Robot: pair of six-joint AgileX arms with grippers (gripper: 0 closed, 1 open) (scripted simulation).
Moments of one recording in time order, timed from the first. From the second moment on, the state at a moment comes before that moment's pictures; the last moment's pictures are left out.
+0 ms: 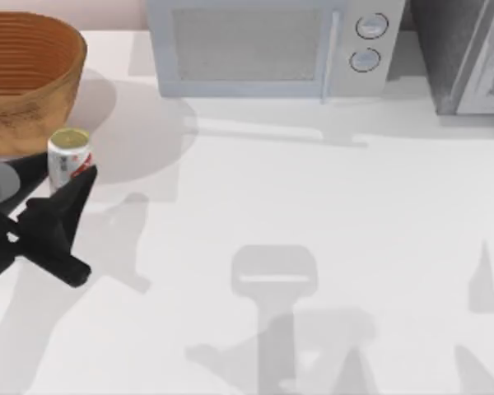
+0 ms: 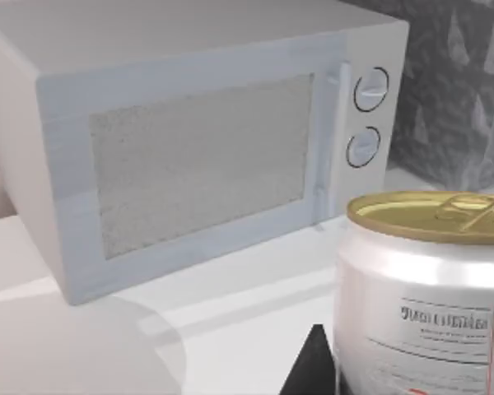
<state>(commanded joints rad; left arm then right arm) -0.20 0.70 0.28 0.30 0.40 0.03 0.00 0.00 0.00 0.00 0.00 0.00</state>
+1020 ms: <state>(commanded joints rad) -0.39 2.11 0.96 1.09 1.09 0.02 0.00 0.00 0.00 0.00 0.00 0.00</state>
